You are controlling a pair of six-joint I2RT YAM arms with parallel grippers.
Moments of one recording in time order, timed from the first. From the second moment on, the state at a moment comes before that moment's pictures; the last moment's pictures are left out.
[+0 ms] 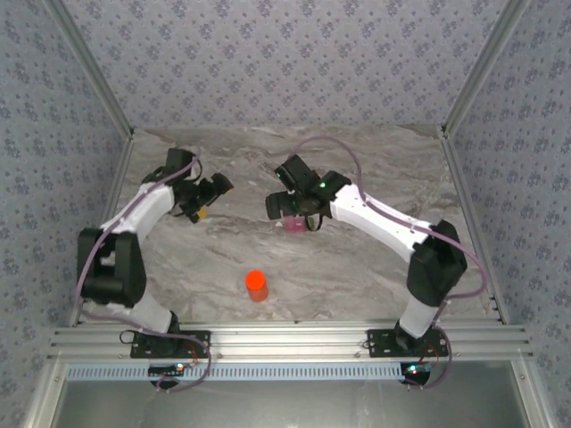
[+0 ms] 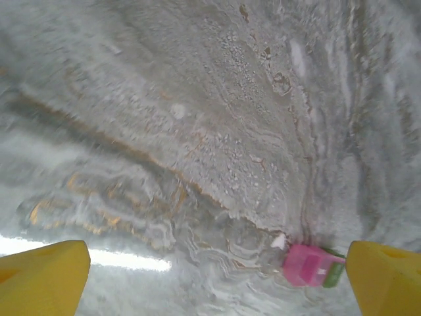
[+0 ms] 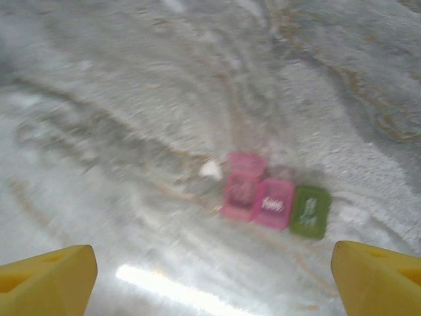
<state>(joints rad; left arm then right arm) -0.14 1.55 1.10 -0.60 0.33 -0.82 0.81 1.70 1.50 -0.79 0.11 0.48</state>
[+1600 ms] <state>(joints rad) -0.26 1.48 1.17 -0.55 0.37 -0.59 0.79 1.63 1.50 -0.93 -0.07 0.47</state>
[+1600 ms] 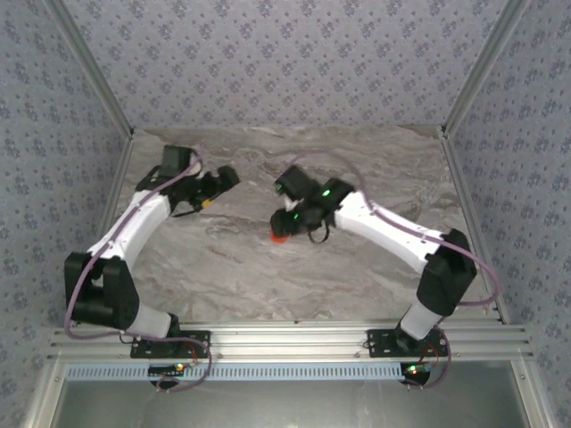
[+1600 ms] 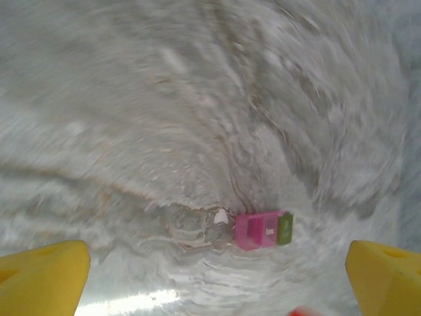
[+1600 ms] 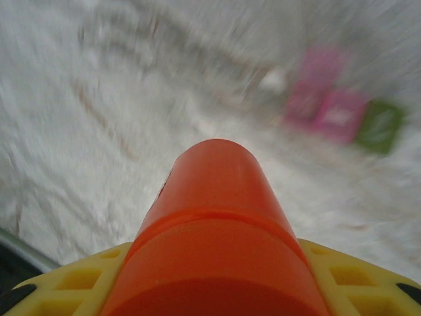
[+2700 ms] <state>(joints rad) -0.64 1.48 1.02 0.10 0.51 0.32 0.48 1.64 1.79 -1.17 -0.49 0.25</state>
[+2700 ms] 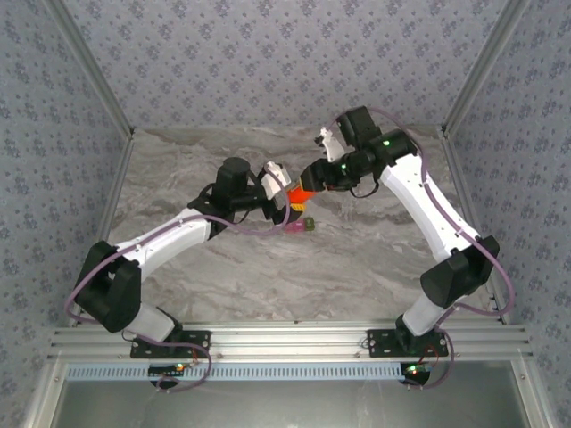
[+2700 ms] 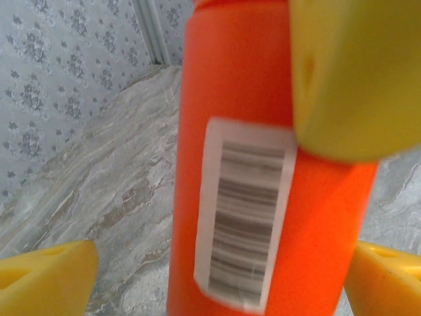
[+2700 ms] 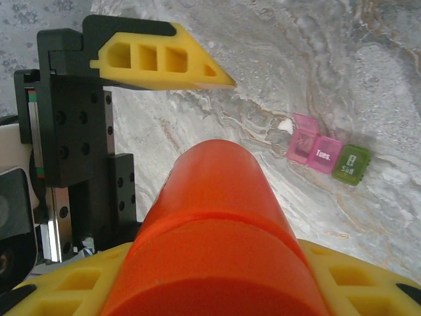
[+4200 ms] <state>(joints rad) -0.65 1.53 0.99 0.16 0.55 0.24 0.48 1.64 1.73 -1.11 -0.51 0.32</state>
